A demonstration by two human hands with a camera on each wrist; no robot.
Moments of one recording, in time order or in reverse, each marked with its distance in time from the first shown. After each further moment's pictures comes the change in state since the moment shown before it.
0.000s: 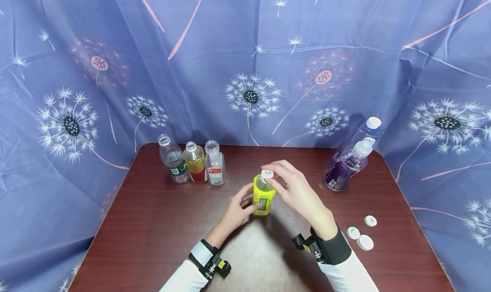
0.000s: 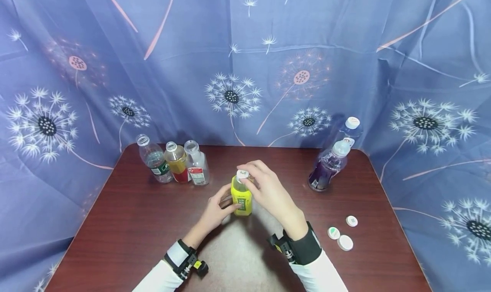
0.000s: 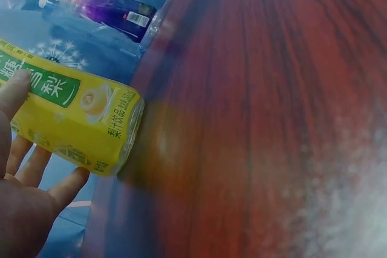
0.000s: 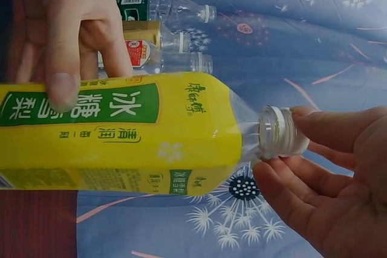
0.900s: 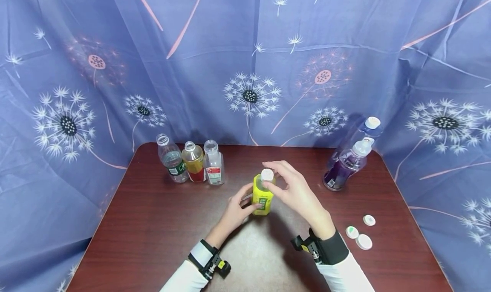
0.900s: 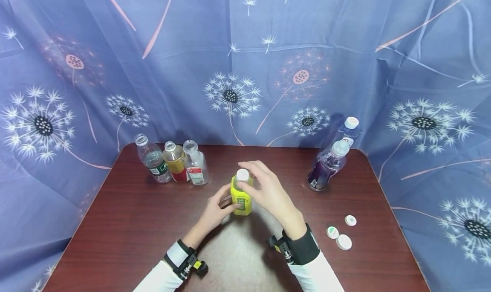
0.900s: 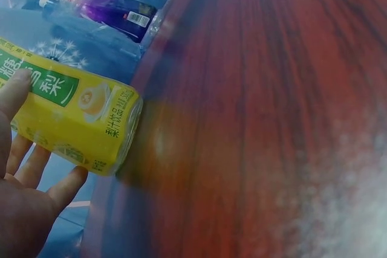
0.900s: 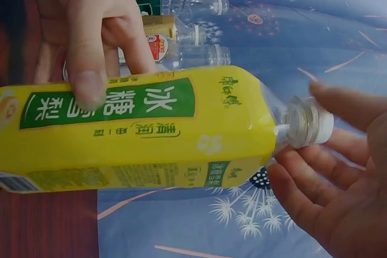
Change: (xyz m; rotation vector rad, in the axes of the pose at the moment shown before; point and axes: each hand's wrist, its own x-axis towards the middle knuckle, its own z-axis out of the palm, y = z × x) left_hand 0.001 -0.002 0.001 0.001 0.000 0.013; right_hand -0.004 0.011 0.006 0.050 0.033 0.012
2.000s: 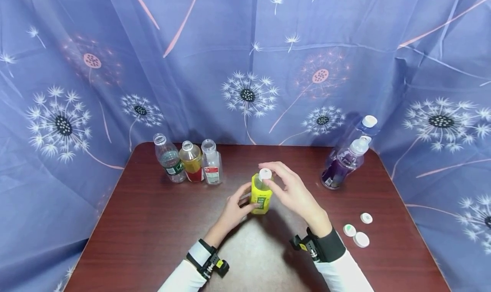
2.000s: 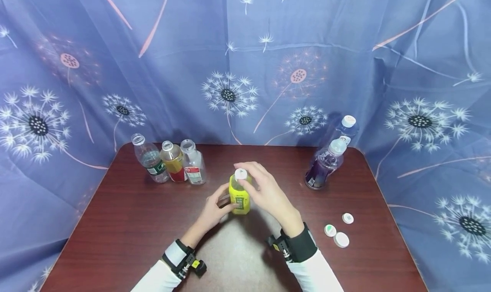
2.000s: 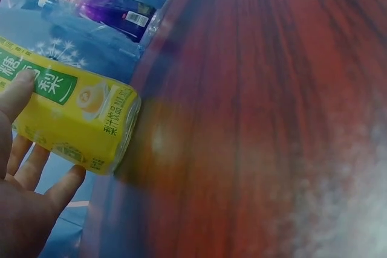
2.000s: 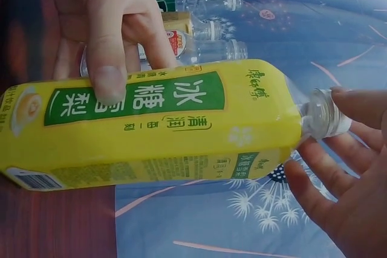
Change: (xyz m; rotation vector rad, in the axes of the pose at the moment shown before) left_hand 0.002 -0.010 0.000 -0.005 -0.011 0.023; right_hand -0.003 0.007 0.003 0.054 -0.028 -0.007
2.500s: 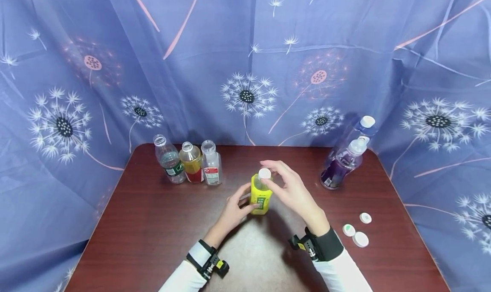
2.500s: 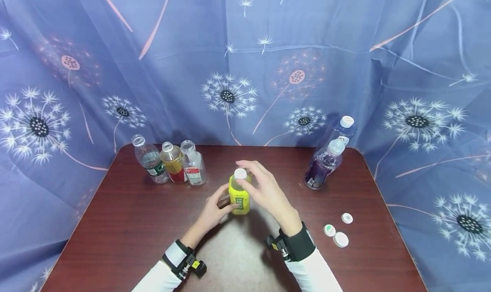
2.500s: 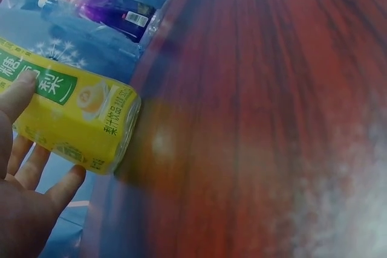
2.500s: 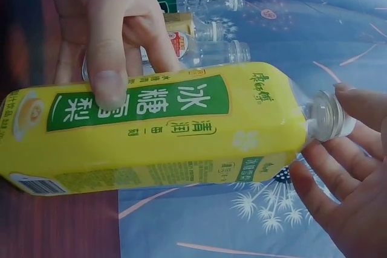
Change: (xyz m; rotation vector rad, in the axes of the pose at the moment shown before) left_hand 0.003 -0.020 -0.001 0.033 -0.010 0.000; right_hand 0.001 0.002 0.003 0.010 0.050 0.017
